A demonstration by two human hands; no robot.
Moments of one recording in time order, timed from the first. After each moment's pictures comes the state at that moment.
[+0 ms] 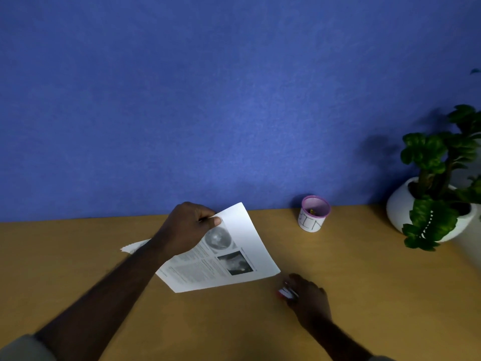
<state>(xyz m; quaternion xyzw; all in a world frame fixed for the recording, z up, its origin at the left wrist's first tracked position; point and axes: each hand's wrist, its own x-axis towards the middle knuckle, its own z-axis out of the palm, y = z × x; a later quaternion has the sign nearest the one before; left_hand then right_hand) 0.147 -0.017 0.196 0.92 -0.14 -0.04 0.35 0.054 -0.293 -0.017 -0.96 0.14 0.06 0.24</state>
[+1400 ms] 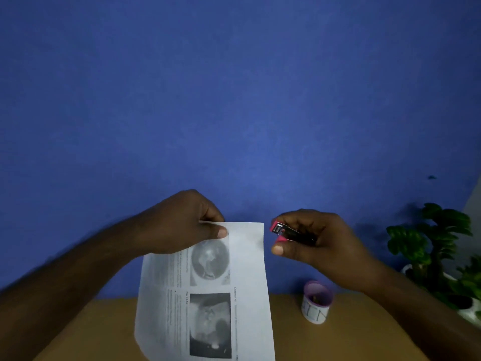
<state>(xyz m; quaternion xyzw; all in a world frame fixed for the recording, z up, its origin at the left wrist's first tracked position) 0.134 -0.009 0.413 0.92 -0.26 0.01 0.28 0.094 -0.271 0.367 -0.80 -0.26 -0.14 0.52</state>
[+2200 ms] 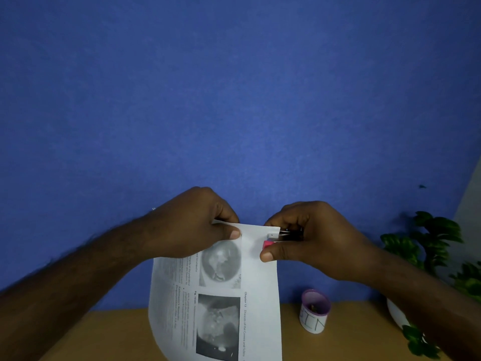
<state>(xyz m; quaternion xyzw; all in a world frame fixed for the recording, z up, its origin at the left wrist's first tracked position) 0.112 -0.025 0.439 0.91 -0.30 0.04 0.27 0.083 -0.258 0.415 -0.87 -0.30 -0.11 0.38</state>
